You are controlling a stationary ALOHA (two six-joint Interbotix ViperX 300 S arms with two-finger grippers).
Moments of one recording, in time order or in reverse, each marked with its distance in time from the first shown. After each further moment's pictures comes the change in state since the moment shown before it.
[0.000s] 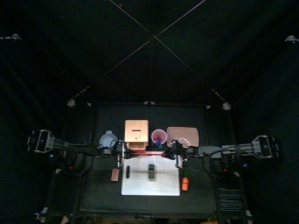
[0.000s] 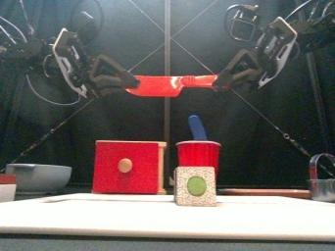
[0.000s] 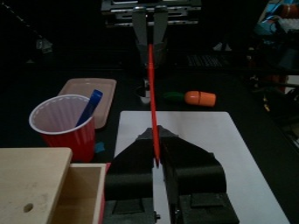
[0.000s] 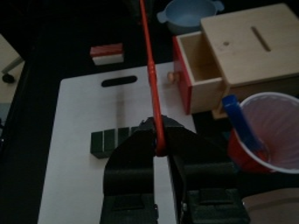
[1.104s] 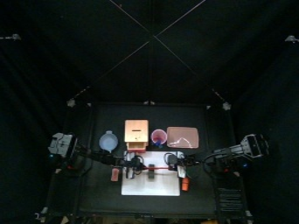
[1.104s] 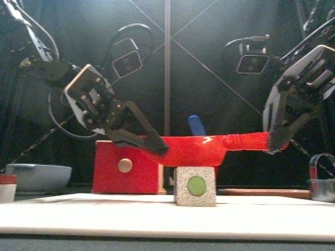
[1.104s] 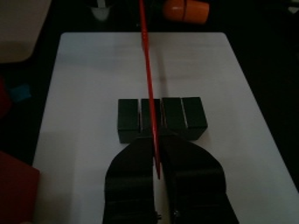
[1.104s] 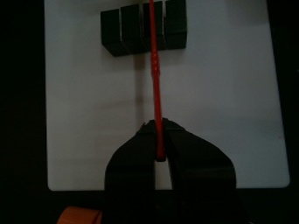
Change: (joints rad) left arm -0.163 0.413 -0.236 -0.086 0.195 0.005; right arm 0.133 0.166 0.037 0.098 0.193 0.002
